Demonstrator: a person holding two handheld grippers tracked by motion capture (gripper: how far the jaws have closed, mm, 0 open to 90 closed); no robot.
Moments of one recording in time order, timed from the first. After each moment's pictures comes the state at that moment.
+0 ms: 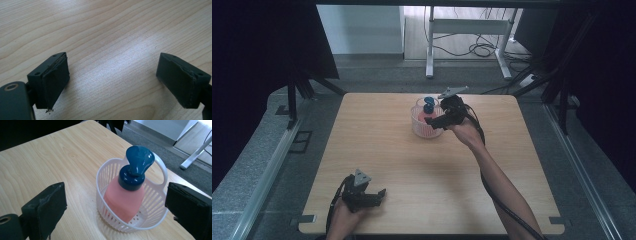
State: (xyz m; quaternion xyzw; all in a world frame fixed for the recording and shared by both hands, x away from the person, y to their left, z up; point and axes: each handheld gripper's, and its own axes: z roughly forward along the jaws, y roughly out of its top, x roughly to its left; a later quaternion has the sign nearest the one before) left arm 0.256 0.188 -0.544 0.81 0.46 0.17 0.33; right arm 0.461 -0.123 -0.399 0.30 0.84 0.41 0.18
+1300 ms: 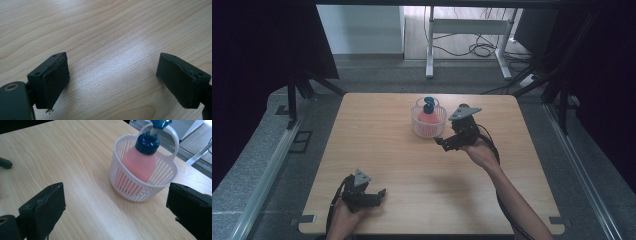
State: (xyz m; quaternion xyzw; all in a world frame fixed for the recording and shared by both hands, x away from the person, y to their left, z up) left arm 0.256 0.188 -0.544 0.81 0.46 0.17 0.33; right arm 0.402 -0.155 -0.413 0.27 0.85 0.40 0.18
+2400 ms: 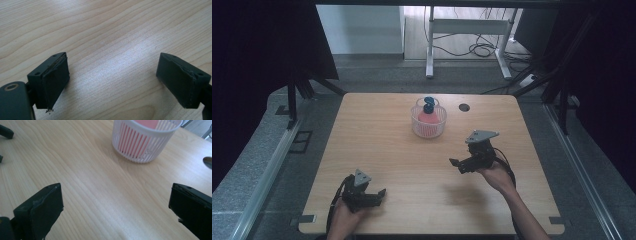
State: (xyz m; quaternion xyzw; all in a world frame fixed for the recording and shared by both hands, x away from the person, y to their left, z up) left arm 0.256 0.188 -0.544 0.81 0.46 0.17 0.33; right arm 0.356 -0.203 -0.454 0.30 0.86 0.39 0.17
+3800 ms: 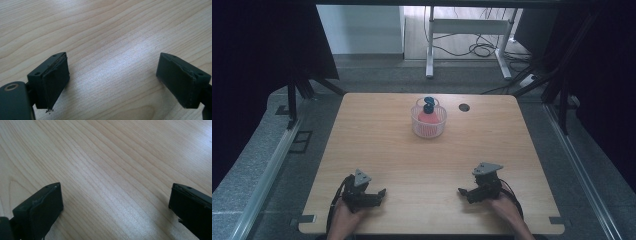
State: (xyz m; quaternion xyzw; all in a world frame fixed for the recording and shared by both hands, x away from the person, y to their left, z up) left arm 0.256 0.187 -0.544 0.80 0.47 0.17 0.33; right arm 0.306 -0.237 -0.544 0.32 0.87 0.35 0.14
